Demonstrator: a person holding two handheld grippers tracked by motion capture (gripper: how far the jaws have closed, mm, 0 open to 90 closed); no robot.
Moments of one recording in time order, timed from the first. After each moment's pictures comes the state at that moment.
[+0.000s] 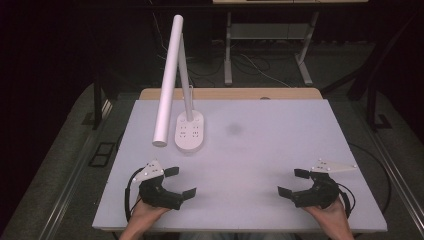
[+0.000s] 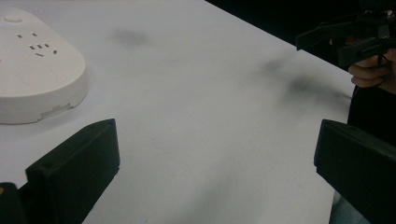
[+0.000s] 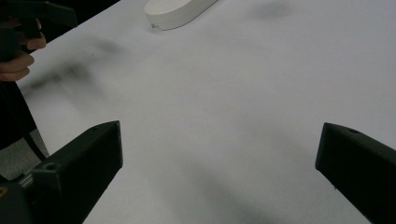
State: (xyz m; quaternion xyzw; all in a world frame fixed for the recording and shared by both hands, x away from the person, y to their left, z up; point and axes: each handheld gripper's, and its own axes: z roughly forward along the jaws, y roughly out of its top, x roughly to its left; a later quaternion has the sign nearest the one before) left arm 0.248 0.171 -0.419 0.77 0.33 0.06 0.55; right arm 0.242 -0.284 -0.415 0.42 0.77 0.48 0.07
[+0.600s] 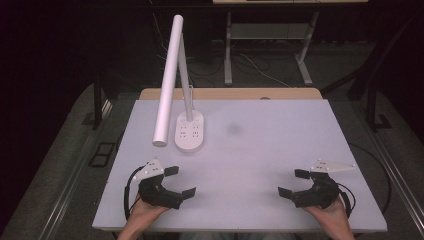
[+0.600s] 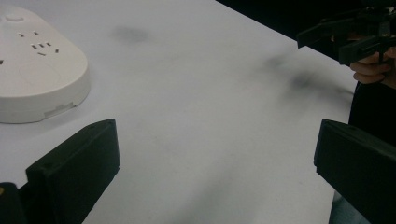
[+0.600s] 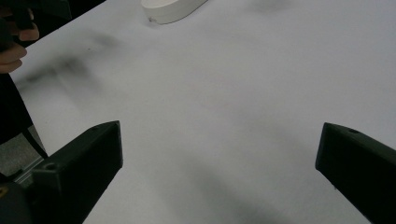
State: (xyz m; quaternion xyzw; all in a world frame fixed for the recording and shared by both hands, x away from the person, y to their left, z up) left arm 0.249 0.171 -0.413 0.78 0.33 0.06 0.53; right arm 0.244 -0.285 -0.416 0.42 0.78 0.47 0.07
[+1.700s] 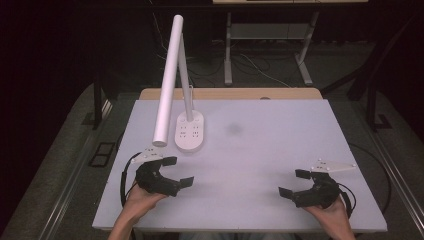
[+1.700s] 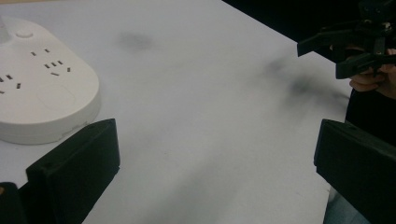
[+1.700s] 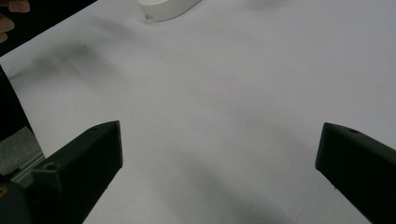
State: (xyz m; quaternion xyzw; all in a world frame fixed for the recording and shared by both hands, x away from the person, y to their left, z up) left arm 0.273 0.174 -0.385 0.79 0.34 0.04 0.52; right arm 0.244 -0.286 -0.417 0.42 0.78 0.46 0.07
